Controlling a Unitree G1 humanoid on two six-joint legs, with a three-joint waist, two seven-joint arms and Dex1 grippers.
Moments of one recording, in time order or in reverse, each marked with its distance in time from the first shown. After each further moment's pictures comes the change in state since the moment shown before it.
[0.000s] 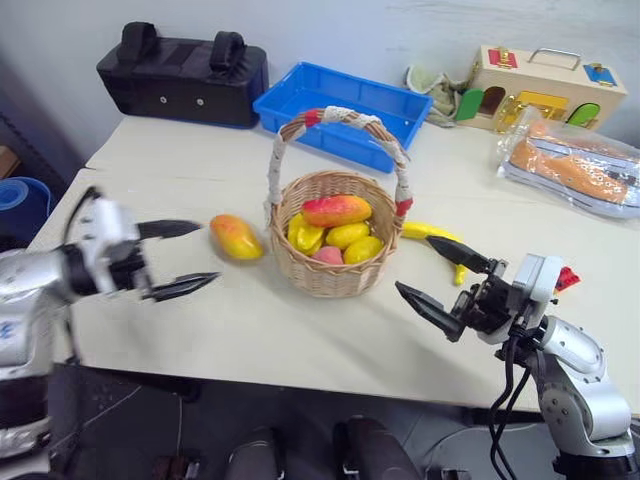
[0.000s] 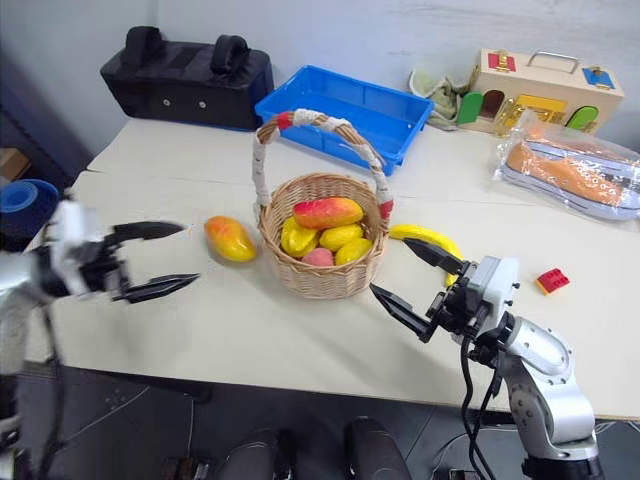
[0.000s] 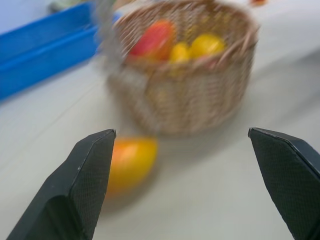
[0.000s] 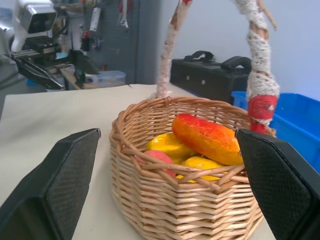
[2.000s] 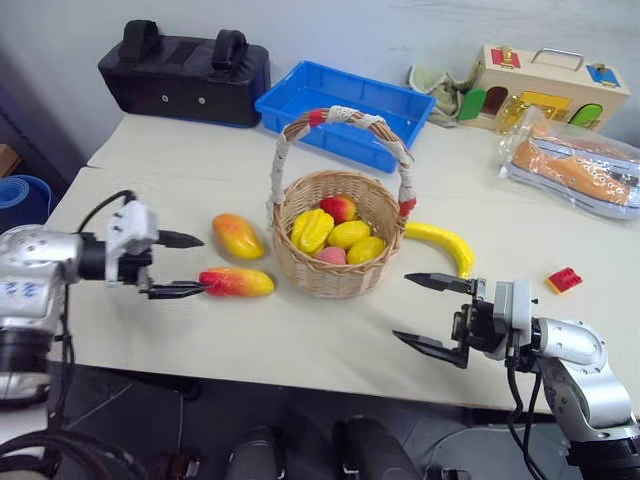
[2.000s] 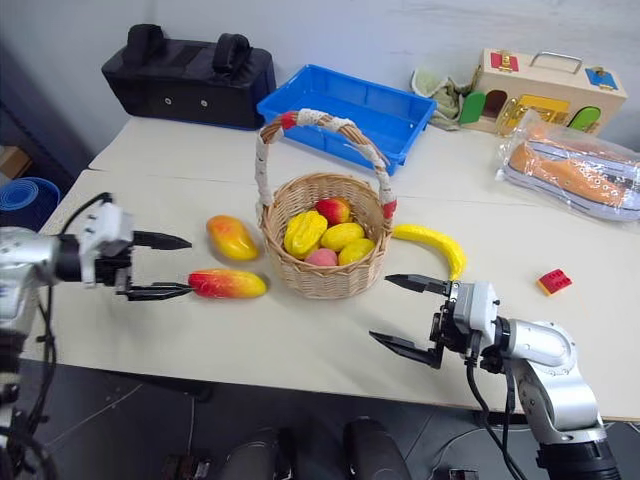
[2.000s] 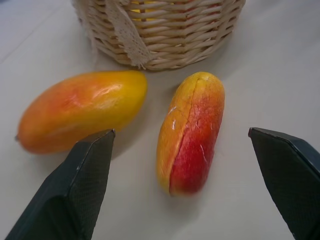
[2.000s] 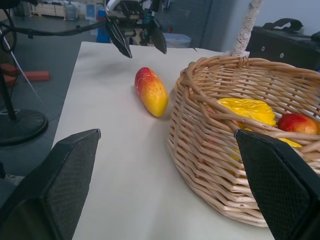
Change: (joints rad) left arm -0.438 0.059 -0.464 0.350 0.169 -0.055 -0.213; right arm -0.008 -0.105 0.052 0.127 -0.037 -0.071 0.237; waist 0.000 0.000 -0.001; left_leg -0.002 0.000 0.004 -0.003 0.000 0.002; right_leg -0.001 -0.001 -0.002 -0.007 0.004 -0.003
